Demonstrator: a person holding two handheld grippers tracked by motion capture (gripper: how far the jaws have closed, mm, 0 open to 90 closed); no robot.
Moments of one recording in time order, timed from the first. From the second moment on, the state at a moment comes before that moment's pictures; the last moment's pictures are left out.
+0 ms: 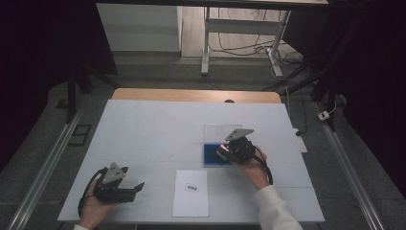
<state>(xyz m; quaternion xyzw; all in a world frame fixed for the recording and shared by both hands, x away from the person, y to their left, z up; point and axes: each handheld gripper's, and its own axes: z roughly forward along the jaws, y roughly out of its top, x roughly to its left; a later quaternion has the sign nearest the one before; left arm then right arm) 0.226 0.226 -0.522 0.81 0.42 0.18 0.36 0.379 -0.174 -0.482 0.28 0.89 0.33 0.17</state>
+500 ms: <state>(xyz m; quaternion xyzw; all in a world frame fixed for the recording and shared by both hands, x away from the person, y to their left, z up) 0.225 0.227 -0.521 0.81 0.43 0.18 0.36 0.366 -0.184 -0.469 0.28 0.85 0.40 0.18</state>
